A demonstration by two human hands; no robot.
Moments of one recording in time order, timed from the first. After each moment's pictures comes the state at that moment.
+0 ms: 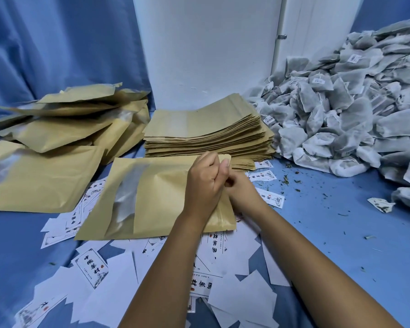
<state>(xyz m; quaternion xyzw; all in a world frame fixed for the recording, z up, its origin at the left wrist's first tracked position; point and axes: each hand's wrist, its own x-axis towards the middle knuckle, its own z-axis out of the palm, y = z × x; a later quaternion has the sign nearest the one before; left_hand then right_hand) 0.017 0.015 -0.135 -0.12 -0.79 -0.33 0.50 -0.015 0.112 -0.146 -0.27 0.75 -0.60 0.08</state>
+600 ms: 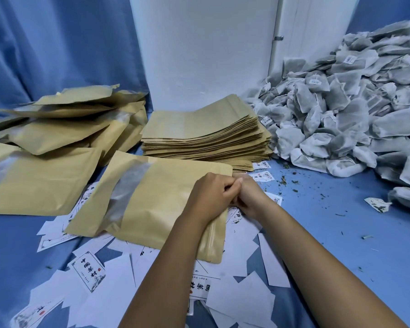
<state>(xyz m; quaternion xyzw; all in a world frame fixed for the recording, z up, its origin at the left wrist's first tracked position) 0.019 0.020 -0.144 -0.06 -0.93 -0.29 0.23 -0.032 0.119 -0.152 -0.11 0.61 -0.75 0.24</state>
